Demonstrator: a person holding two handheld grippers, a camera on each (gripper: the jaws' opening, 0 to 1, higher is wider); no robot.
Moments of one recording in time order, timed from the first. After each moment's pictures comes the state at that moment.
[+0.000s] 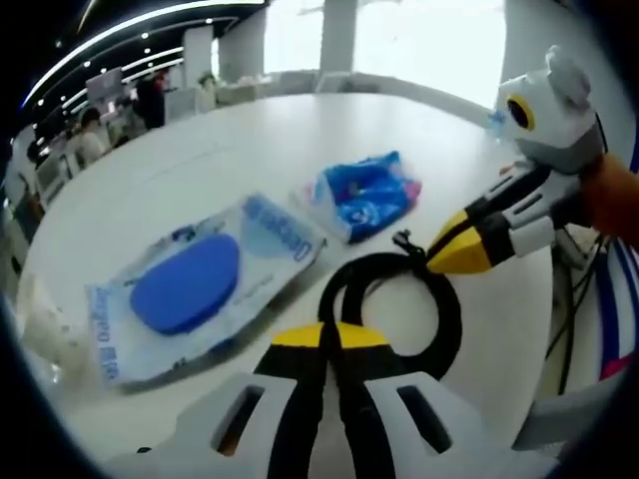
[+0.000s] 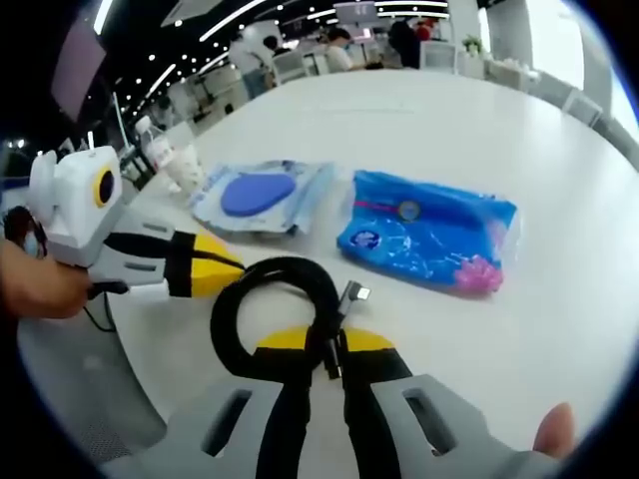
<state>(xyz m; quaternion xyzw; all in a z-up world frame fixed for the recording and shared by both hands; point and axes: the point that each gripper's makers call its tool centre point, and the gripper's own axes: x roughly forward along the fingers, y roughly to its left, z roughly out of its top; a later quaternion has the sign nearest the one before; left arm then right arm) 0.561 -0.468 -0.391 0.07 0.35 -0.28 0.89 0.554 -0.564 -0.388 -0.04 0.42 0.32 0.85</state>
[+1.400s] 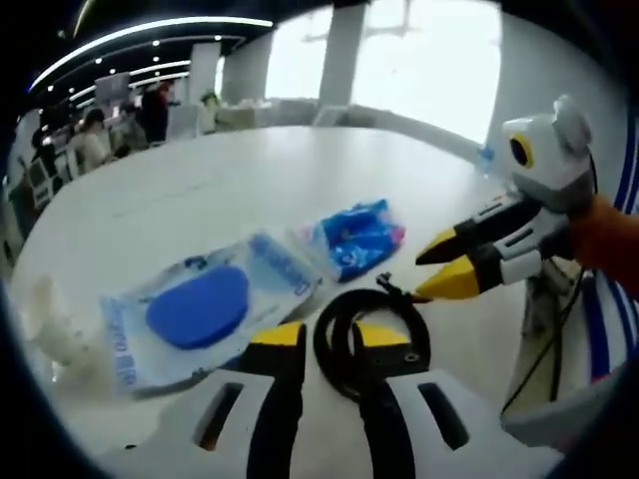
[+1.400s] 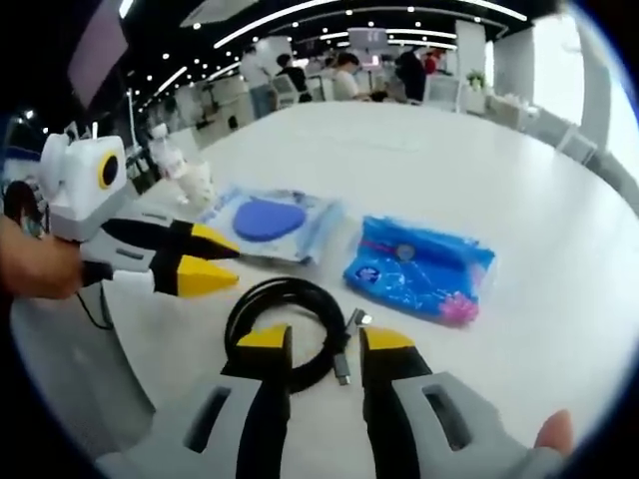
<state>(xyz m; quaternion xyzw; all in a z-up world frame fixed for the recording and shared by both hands) 0.557 -0.459 -0.343 0.02 0.29 -0.30 0.91 0.553 -0.560 -0.347 -0.07 0.36 0.32 0.88</state>
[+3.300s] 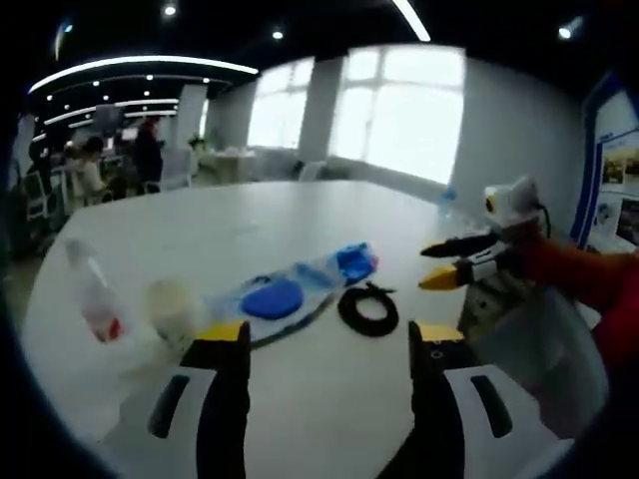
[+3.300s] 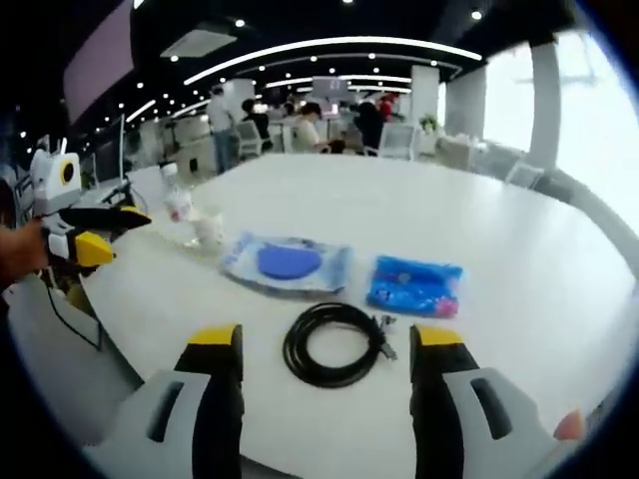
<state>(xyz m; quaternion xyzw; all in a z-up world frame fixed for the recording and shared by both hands) 0.466 -0.307 -0.245 -0.02 0.19 -0.36 0.92 0.491 -0.532 -0.280 -0.07 0.26 0.20 0.94</state>
